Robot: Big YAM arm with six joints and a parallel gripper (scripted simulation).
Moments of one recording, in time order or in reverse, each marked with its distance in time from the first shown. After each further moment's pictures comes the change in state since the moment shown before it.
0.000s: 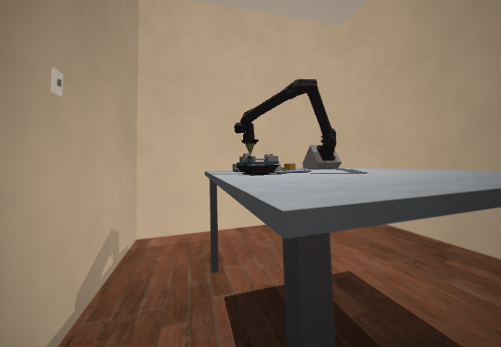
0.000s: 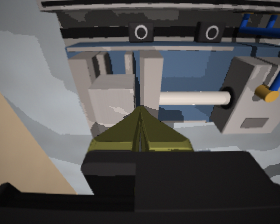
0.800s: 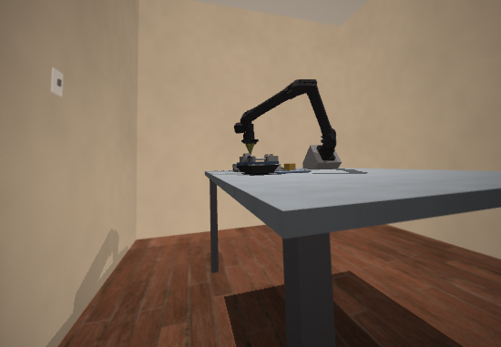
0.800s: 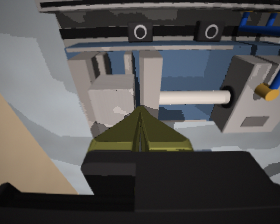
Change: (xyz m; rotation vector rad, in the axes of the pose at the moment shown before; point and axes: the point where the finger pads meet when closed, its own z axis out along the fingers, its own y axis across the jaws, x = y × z) arm 0.000 0.000 0.000 0.004 0.003 0.010
